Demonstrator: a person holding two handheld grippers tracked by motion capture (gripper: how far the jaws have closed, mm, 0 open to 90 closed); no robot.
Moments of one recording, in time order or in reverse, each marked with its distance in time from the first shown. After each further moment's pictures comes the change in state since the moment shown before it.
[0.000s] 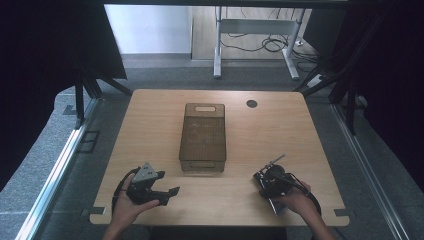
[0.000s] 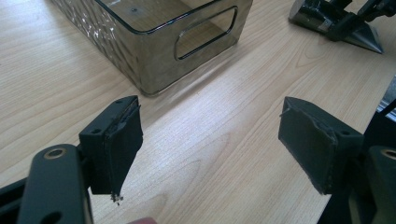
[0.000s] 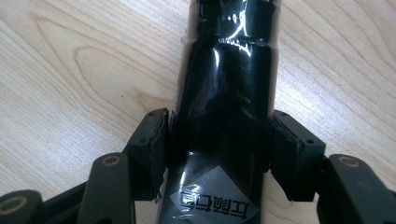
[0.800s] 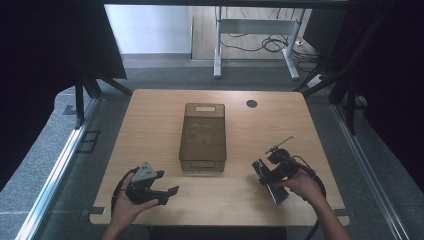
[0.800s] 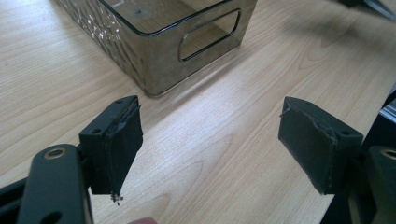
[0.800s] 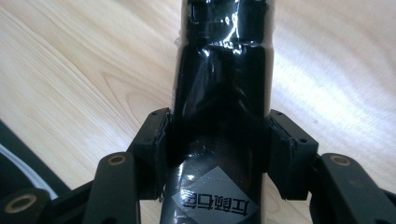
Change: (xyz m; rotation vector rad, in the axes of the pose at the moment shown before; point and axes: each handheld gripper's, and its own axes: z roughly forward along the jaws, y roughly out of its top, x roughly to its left) left arm 0.001 0.000 -0.001 -0.008 0.009 -0.004; right arm -0.028 0.031 -0.038 -0.032 0.187 0.068
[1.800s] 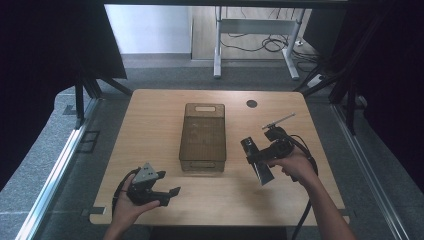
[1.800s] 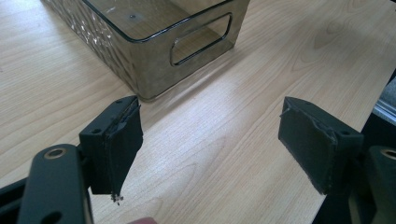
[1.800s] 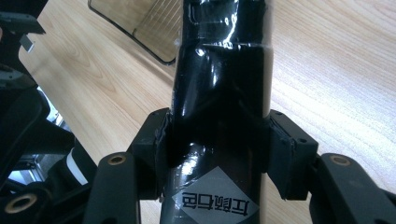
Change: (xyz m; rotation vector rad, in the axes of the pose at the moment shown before) left arm -0.007 0.003 -0.001 -0.003 -0.007 0.017; right arm 0.006 0.052 -0.034 -0.156 0.194 0.050
